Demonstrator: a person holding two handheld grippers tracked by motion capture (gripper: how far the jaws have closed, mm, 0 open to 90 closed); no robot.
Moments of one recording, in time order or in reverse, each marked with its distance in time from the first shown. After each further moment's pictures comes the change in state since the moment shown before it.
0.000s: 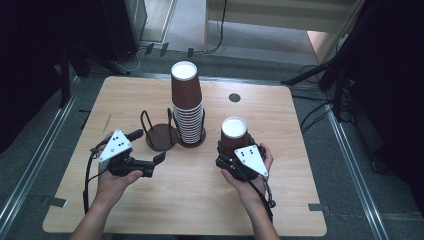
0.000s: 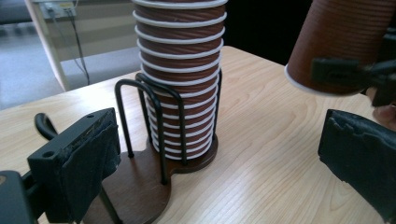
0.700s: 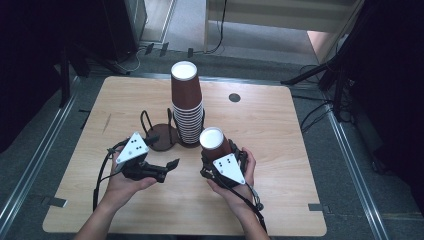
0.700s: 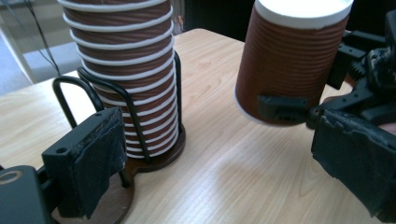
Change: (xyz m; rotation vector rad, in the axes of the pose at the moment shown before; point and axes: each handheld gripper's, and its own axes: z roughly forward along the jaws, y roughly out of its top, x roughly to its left) left arm -0.024 0.003 0.019 0.078 -0.093 0.033; right arm 0.039 -0.023 0.005 0.004 0.078 -0.153
